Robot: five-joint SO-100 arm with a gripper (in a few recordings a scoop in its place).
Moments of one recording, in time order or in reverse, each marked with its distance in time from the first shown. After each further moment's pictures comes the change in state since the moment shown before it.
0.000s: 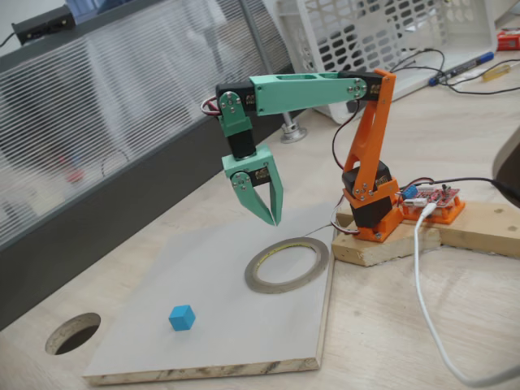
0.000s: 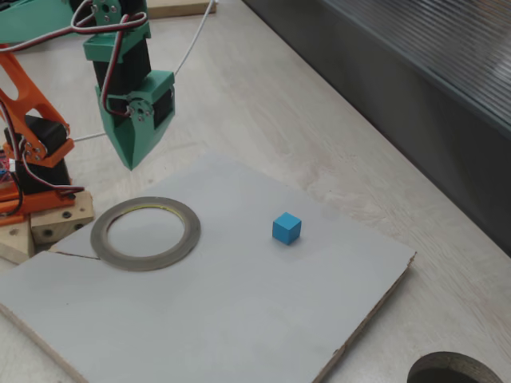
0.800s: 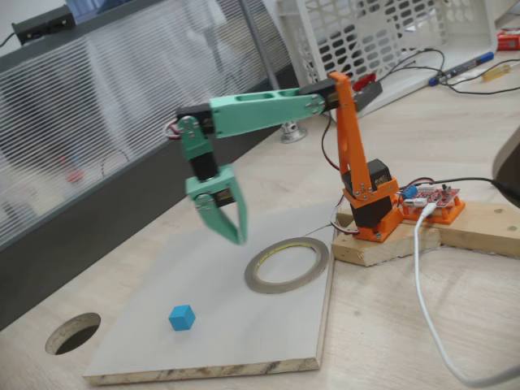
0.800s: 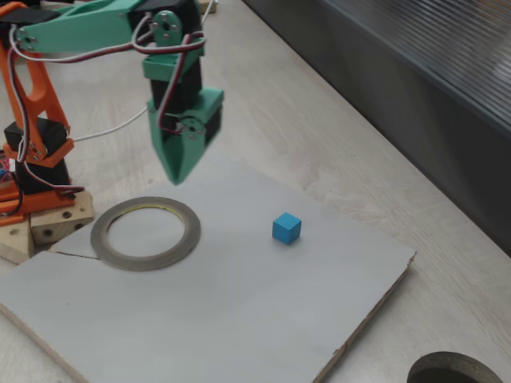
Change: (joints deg) arm -0.3 -28.2 -26.0 0.3 0.0
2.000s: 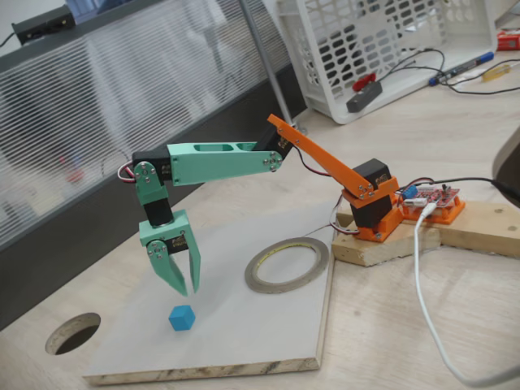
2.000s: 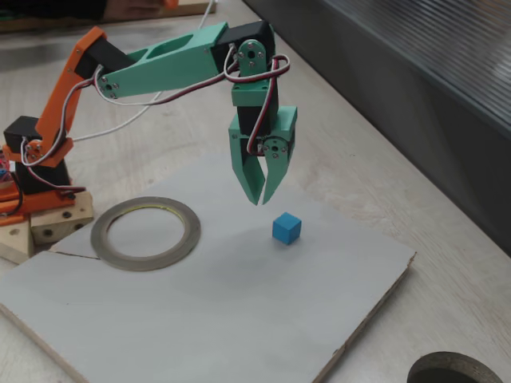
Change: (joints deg) arm -5.7 -30.7 -37.2 0.1 0.0
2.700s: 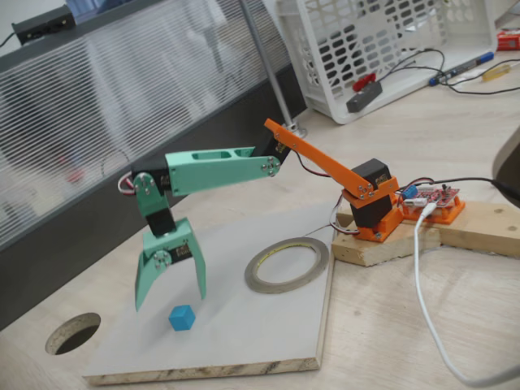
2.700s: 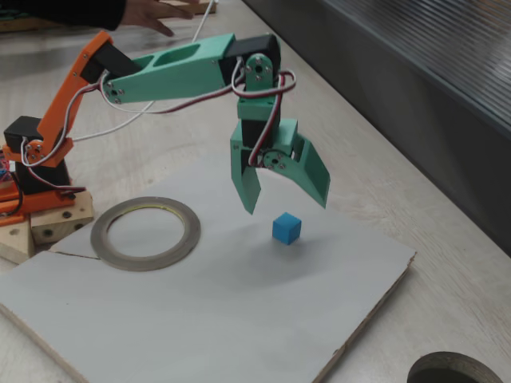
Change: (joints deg) arm 0.1 -3.8 0.0 0.8 0.0
